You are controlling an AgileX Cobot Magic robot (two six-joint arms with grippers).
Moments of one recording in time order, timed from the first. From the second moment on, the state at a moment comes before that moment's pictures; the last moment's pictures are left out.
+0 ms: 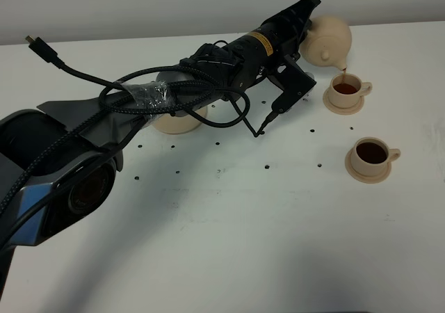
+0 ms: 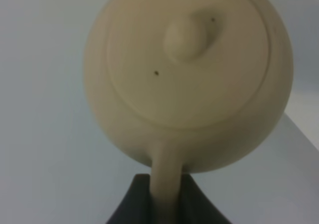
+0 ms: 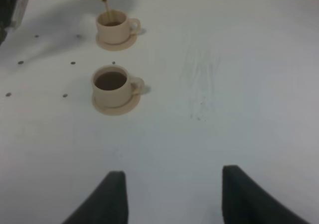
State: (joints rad) left arm -0.63 2.42 -1.86 0.08 -0.26 1.97; right arm -0.07 -0.01 -0.49 0.10 1.09 -0.11
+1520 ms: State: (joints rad) left arm -0.63 2.42 -1.86 0.11 -0.26 2.01; right arm -0.07 -0.01 -0.49 0.10 1.09 -0.11
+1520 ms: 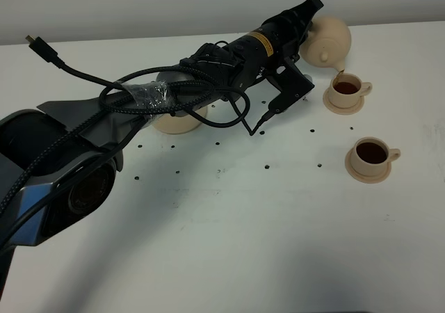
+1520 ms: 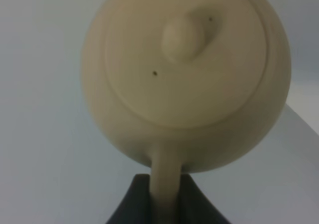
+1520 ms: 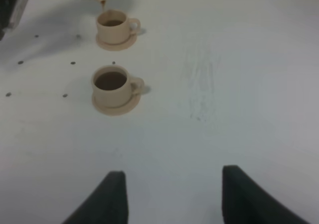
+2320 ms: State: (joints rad) left arm -0.65 2.42 -1.86 0.13 -0.27 2.02; right arm -0.07 -0.01 -0.49 0.10 1.09 -0.11
